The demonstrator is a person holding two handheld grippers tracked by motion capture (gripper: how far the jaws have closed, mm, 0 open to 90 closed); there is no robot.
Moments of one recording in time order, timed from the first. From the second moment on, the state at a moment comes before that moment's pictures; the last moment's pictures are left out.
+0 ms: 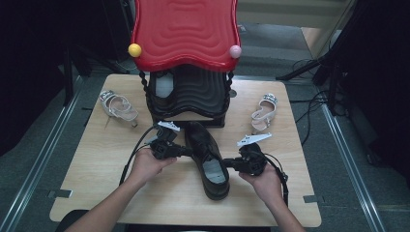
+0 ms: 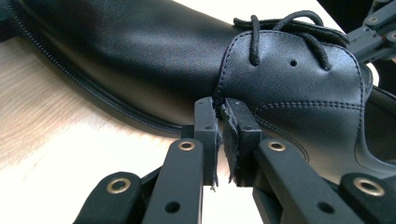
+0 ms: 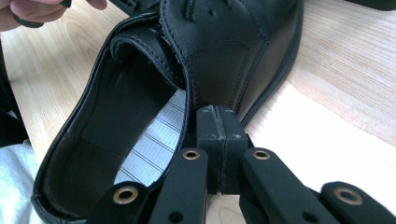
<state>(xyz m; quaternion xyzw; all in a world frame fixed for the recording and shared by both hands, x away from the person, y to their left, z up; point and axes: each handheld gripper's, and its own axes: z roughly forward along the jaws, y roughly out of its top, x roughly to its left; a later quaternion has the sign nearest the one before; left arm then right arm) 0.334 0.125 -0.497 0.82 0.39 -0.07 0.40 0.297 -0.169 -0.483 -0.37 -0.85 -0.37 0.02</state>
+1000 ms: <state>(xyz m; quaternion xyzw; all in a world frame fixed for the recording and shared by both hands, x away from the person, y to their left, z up) 0.334 0.141 -0.465 0.84 0.34 -0.09 0.42 0.288 -0.186 -0.471 -0.39 -0.83 -0.39 0.02</state>
